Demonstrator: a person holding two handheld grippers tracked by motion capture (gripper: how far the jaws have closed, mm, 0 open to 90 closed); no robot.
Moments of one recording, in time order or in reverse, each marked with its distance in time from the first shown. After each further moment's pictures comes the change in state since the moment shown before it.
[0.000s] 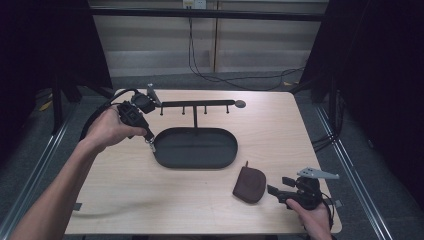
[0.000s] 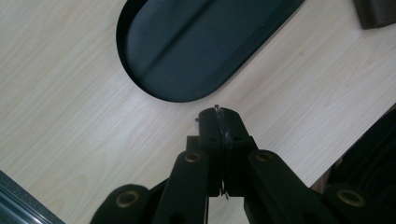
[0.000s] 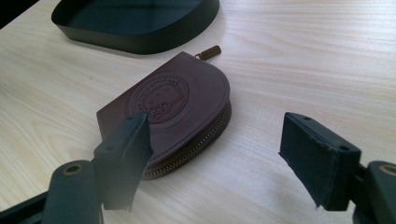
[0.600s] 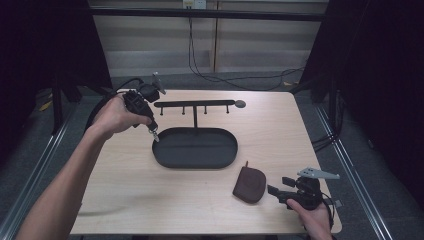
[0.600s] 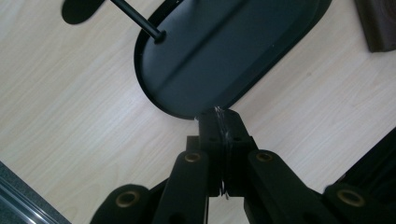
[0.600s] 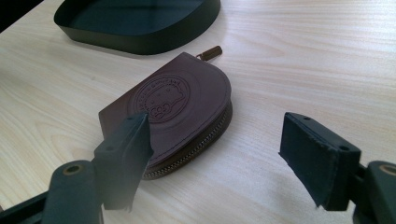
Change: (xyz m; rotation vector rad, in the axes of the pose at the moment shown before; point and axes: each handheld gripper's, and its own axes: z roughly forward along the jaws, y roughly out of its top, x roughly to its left) left arm 0.013 0.026 -0.004 -0.001 0.018 -0.031; right arm 0.000 0.000 -0.001 -0.004 0.007 0.001
